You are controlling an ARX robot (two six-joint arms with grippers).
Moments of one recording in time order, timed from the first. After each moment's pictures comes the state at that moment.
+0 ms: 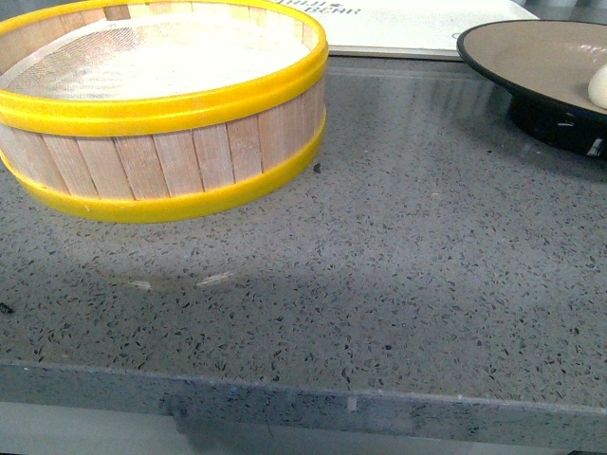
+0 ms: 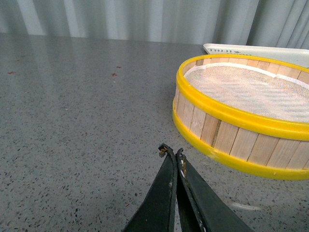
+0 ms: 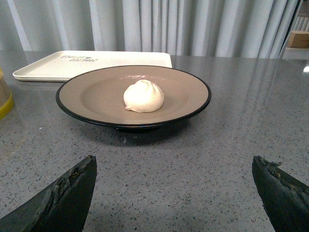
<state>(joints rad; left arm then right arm) 0.00 0.26 0.04 0.23 0.00 0.00 0.00 0.00 0.01 0.00 0.00 -0.01</state>
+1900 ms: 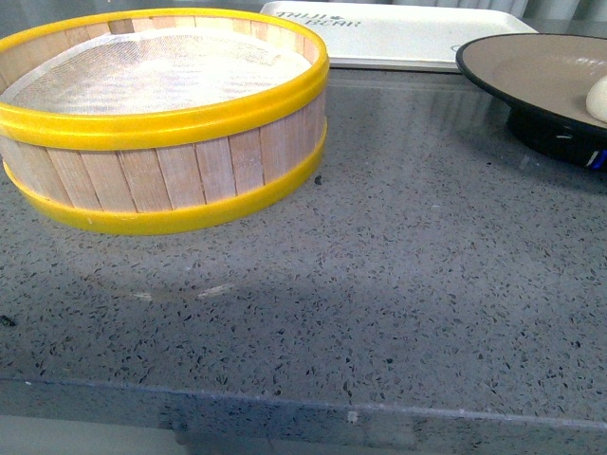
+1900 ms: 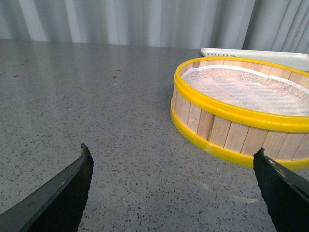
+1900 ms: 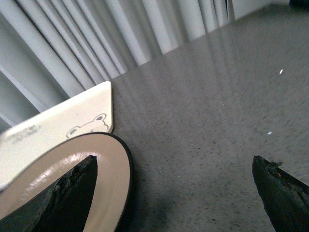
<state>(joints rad) 0.00 0.00 0.03 0.00 0.00 0.00 -0.45 1.17 0.47 0.58 -0.30 0.44</state>
